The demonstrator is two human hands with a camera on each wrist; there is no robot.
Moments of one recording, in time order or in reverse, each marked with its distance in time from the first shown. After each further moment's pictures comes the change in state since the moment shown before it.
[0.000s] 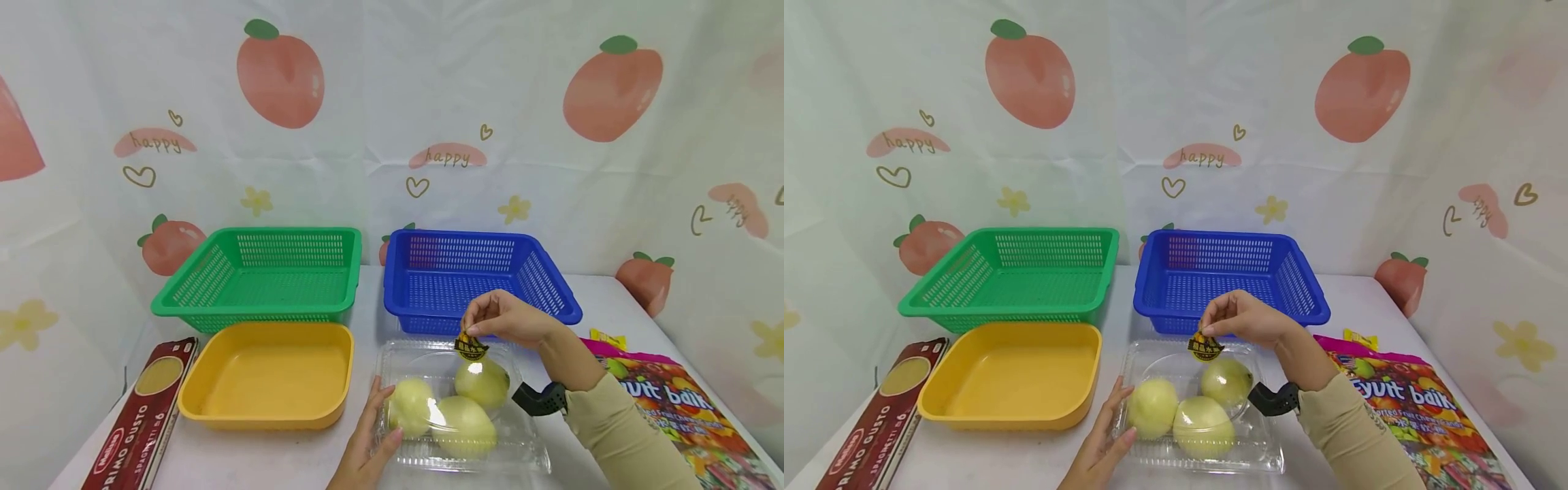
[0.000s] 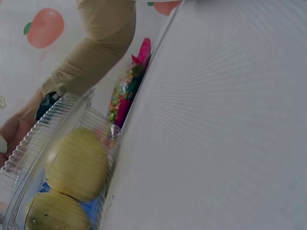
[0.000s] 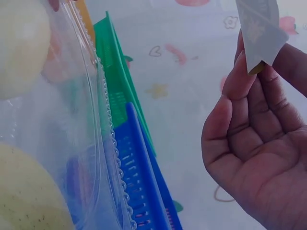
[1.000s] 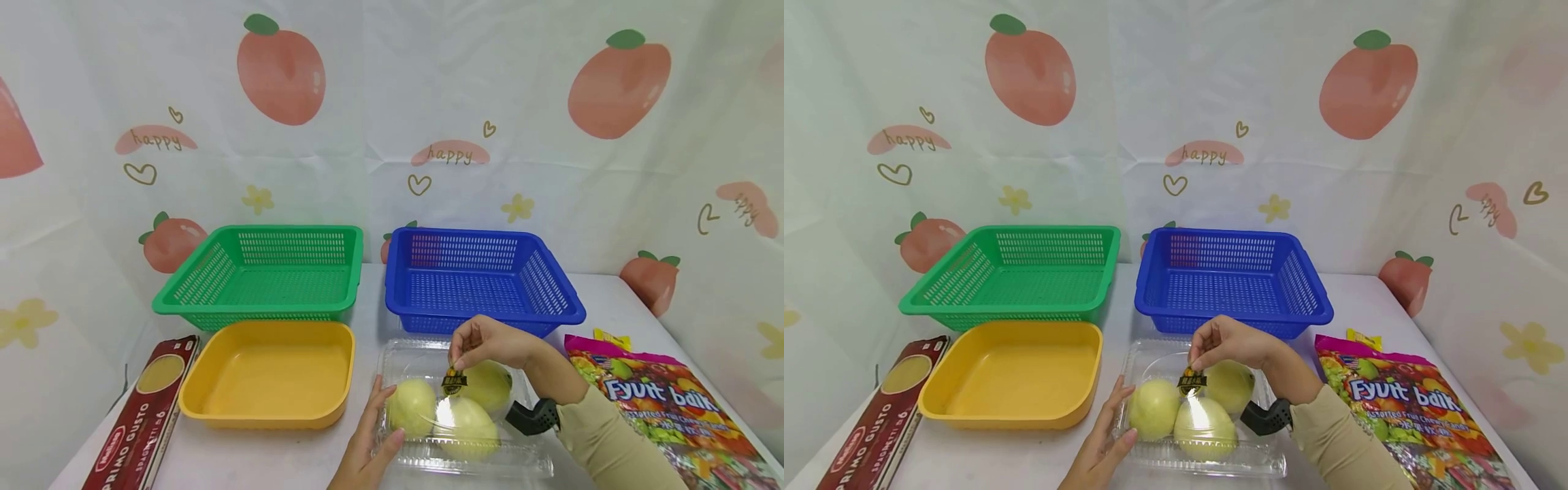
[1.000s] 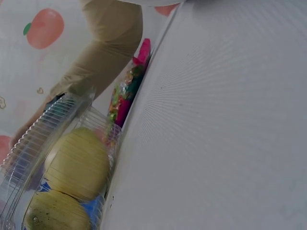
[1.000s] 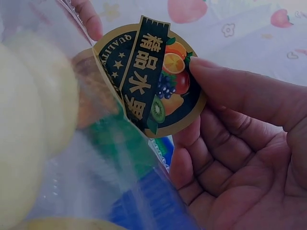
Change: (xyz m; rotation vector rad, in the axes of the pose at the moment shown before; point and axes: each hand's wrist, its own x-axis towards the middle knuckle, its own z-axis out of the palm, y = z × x) left_hand -0.001 0.004 0.001 0.004 0.008 -0.021; right_hand 0.009 0.033 0.019 -0.099 -0.031 0.120
